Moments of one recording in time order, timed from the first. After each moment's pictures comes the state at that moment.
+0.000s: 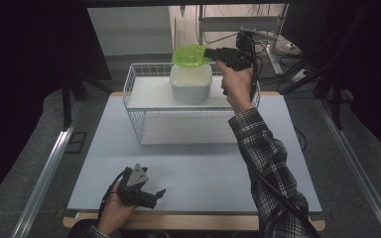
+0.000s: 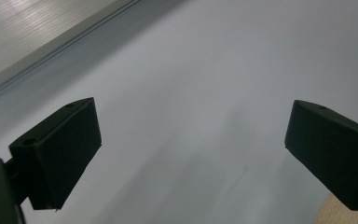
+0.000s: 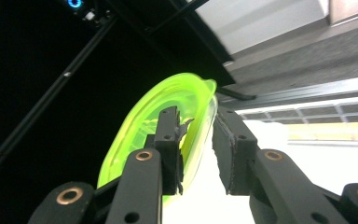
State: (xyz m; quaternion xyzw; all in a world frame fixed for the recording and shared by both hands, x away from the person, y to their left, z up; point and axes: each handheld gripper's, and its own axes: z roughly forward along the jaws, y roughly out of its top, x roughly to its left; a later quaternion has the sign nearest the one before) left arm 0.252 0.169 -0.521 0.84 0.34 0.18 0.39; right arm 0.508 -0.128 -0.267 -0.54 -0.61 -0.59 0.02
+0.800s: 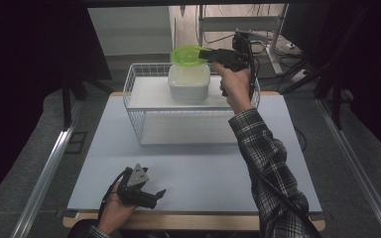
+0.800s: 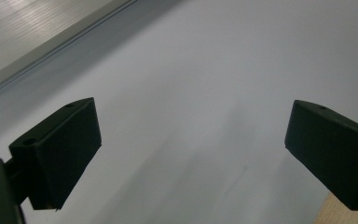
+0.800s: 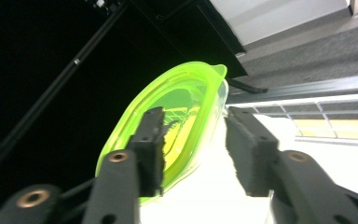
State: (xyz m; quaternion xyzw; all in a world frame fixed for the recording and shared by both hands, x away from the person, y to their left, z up) left arm 0.252 0.169 -0.521 0.84 0.34 0.18 0.39; right arm 0.513 -0.123 -0.272 -0.51 -0.63 -0.58 0.02
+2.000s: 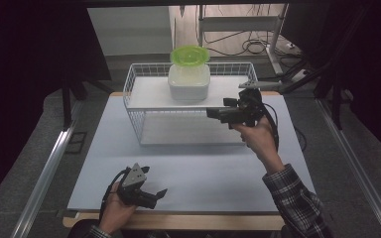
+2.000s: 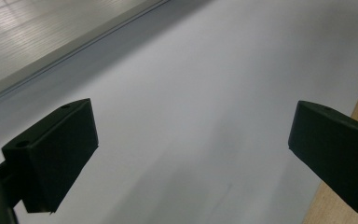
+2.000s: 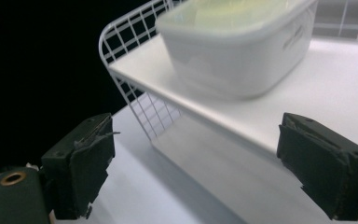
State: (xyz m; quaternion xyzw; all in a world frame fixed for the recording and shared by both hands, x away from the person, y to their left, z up) left arm 0.251 0.171 -0.522 0.82 0.33 0.17 0.44; right arm 0.399 -0.162 -0.339 -0.34 -0.77 -0.53 -0.08
